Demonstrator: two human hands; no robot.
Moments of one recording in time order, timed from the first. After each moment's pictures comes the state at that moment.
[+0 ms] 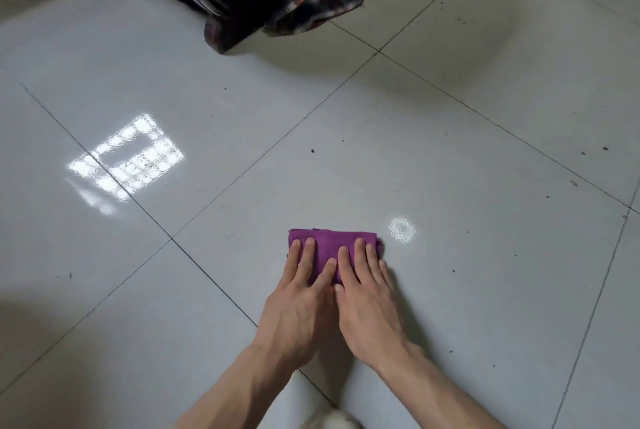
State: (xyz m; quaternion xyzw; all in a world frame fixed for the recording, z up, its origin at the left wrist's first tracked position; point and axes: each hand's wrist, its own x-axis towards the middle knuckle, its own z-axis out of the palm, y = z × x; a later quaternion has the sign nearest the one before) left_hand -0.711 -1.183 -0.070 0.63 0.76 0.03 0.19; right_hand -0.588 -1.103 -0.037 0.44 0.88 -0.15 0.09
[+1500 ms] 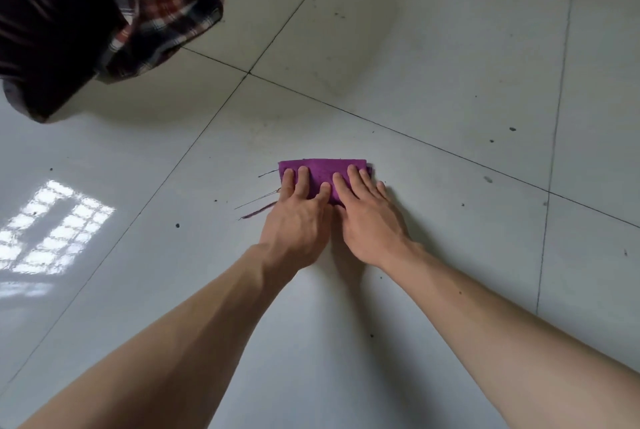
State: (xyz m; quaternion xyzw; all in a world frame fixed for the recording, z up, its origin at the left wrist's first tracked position) left_hand -0.682 -0.877 -0.054 0.72 0.68 -0.04 0.15; right_hand -0.533 -0.834 -0.045 0.49 0.85 -0.18 0.04
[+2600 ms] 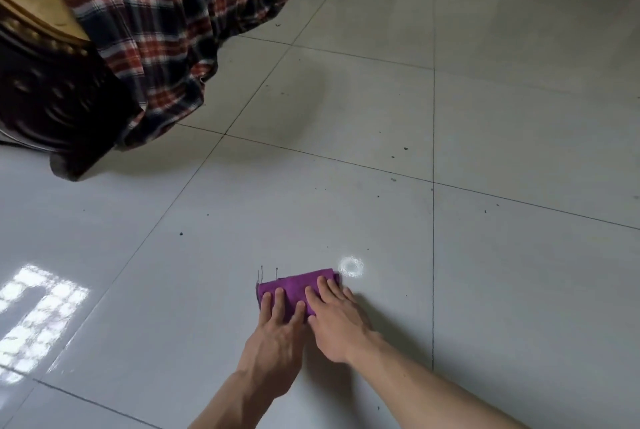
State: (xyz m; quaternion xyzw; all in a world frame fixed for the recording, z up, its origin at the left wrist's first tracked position) left_hand -0.613 -1.107 -0.027 0.79 0.58 -0.19 0.07; right_hand -0.471 -1.045 -0.011 0.50 0.83 -0.23 0.14
